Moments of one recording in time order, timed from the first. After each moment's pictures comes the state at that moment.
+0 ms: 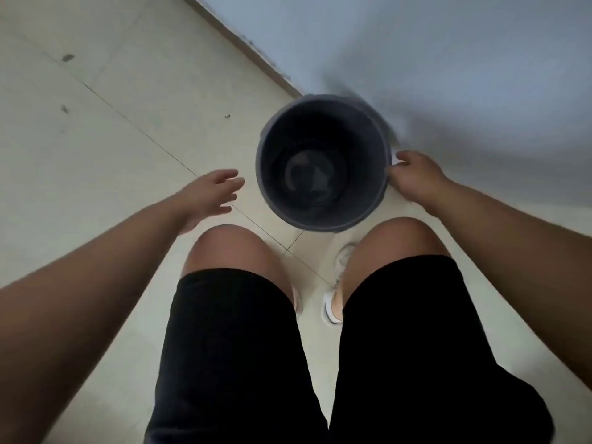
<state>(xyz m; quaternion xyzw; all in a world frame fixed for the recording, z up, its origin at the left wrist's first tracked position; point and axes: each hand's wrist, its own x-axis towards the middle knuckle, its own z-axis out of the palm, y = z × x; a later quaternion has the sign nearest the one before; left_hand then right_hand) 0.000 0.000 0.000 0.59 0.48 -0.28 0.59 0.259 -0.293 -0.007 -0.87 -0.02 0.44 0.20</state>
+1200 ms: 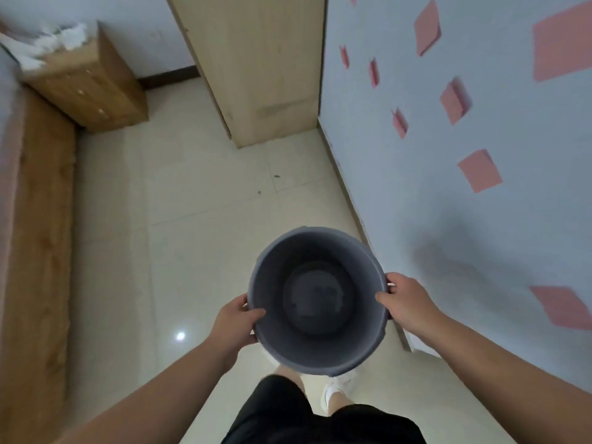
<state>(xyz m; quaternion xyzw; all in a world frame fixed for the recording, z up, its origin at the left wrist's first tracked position) -0.215 -0.123 0.485 0.34 0.68 0.09 0.64 0.110 -0.192 0.499 -0.80 -0.34 0.48 0.14</state>
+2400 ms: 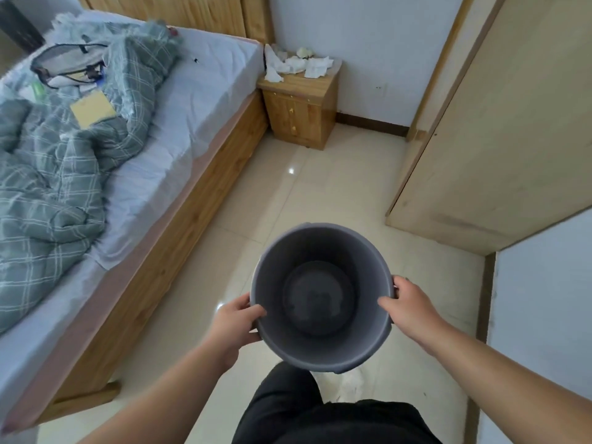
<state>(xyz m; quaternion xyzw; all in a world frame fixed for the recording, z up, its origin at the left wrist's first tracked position) -0.463 0.181 0.529 0.11 0.75 0.34 0.55 -0.161 0.315 0.525 -0.64 -0.57 0.51 0.04</state>
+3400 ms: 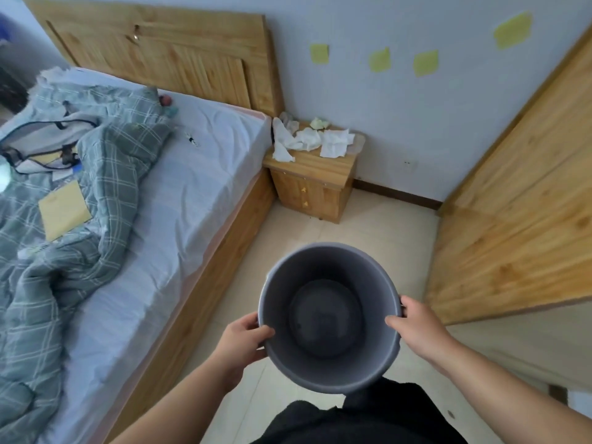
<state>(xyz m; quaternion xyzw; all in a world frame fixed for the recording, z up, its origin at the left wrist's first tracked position) -0.683 0.661 0.528 0.12 0.75 0.31 0.57 -0.379 0.795 0.512 -0.63 -0.56 0.53 0.02</state>
